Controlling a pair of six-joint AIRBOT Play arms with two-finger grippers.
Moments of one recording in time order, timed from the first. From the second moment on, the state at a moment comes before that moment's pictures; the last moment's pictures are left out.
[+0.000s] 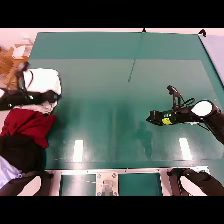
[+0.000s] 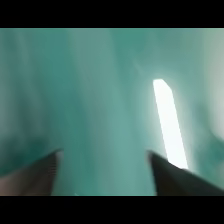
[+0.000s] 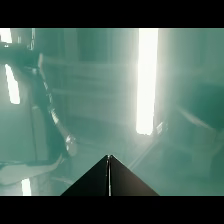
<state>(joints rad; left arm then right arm) 0.16 -1.01 0.86 0.92 -0.91 -1.14 0.07 -0.95 0.64 -1.01 1.03 1.53</state>
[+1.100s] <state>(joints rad) 0.27 -1.63 1.37 1.23 -0.87 -1.17 0.07 -0.95 0.65 -0.98 0.88 1.53</state>
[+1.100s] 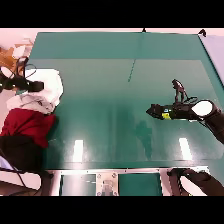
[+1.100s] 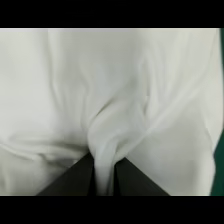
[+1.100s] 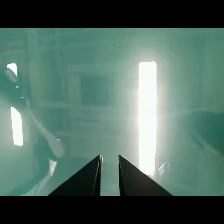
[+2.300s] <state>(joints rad) -0.31 -1.38 1.45 1.08 -1.07 -1.40 -0.17 -0.95 0.86 -0.98 1.23 1.51</state>
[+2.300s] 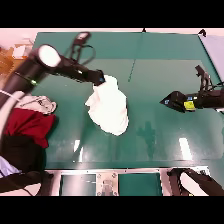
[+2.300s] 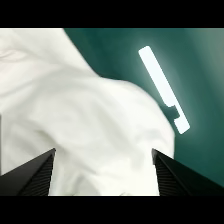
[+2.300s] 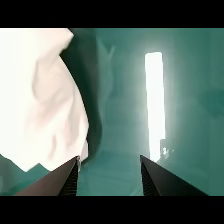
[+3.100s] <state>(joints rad) -0.34 -1.38 0.84 0.69 -0.92 -1.27 0.10 -1.71 1.19 -0.58 0.96 1.29</state>
